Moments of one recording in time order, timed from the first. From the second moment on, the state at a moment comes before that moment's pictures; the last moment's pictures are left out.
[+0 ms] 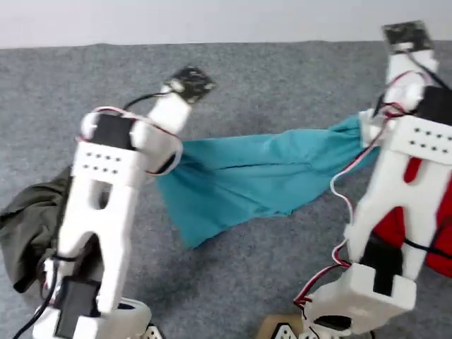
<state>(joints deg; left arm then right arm) 5.5 -8.9 -1.0 94.0 -27.4 10.8 6.5 -32.6 99.8 21.1</state>
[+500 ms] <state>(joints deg) -6.8 -7.2 8.0 91.1 -33.3 -2.9 17.7 -32.6 94.7 21.1</state>
